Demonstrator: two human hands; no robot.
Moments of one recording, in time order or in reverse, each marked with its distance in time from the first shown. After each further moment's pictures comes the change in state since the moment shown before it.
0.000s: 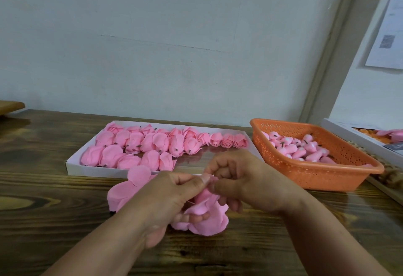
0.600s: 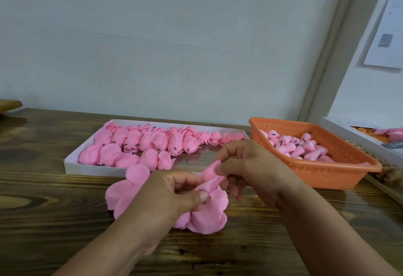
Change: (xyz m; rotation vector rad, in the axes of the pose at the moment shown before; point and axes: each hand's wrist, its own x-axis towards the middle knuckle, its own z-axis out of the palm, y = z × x) left_hand -0.002 -0.013 -0.002 0.096 0.066 0.208; right_hand 0.007 0.007 -0.006 0.331 0.169 0.131
